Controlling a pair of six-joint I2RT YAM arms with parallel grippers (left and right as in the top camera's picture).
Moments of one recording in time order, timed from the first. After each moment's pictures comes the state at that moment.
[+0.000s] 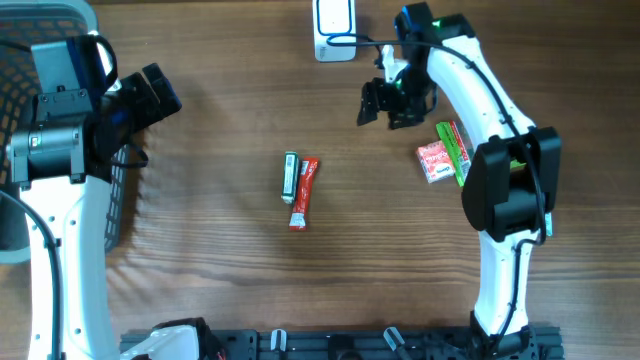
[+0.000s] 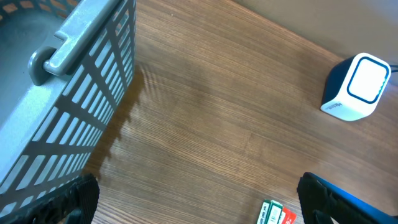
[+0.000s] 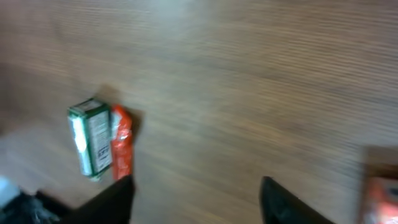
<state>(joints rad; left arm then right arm) 0.11 1.37 1.52 -1.00 -0.03 -0.33 0.27 2.27 2.00 -1.30 -0.42 0.16</state>
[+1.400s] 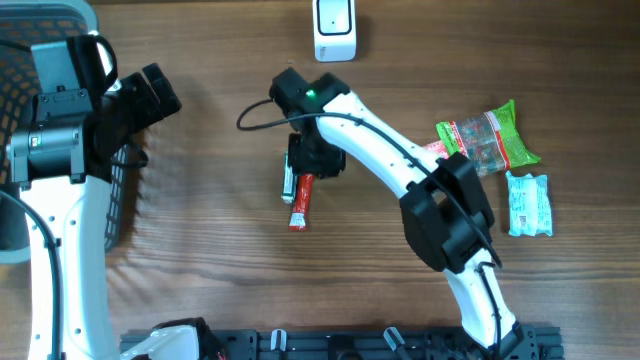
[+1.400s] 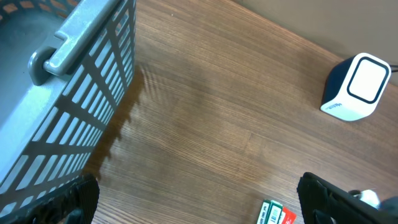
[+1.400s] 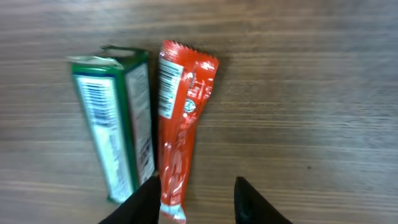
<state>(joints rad) 0.11 1.37 1.52 -1.00 -0.03 -0.33 0.71 2.27 1.91 -1.22 -0.13 0.73</state>
